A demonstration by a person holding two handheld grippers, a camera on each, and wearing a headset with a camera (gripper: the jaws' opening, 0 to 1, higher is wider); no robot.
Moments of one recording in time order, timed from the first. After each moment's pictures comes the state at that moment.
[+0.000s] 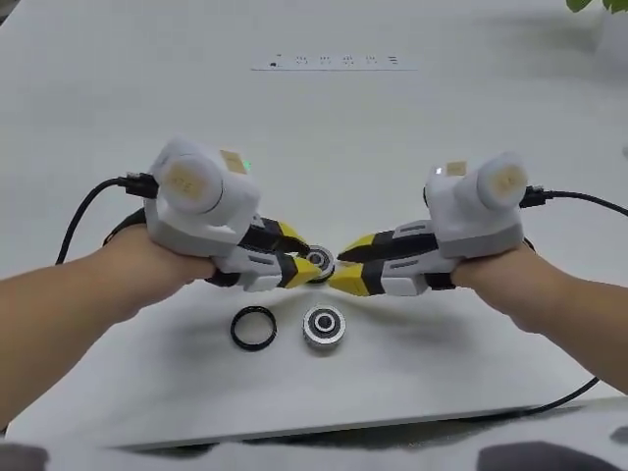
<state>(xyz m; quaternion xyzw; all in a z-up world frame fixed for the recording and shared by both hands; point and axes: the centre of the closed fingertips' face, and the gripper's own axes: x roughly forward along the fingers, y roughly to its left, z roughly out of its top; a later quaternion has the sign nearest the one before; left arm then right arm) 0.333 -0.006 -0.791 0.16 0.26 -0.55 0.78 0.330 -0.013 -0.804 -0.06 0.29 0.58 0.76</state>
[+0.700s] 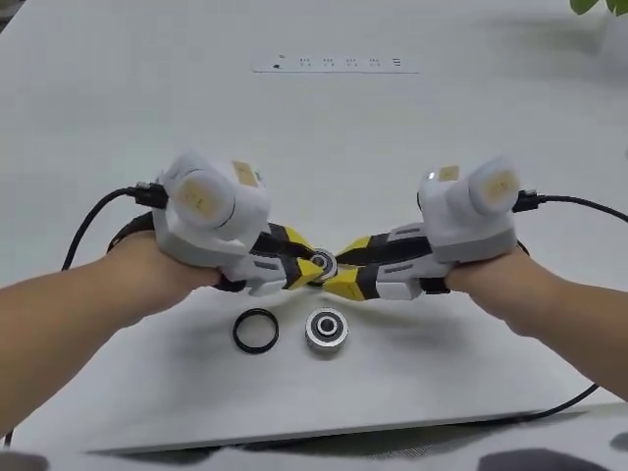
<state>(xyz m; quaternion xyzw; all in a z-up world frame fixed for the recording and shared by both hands) 0.333 -0.005 -0.792 0.19 0.25 -0.54 0.78 0.331 -0.005 -0.807 -0.07 0.29 0.58 0.76</state>
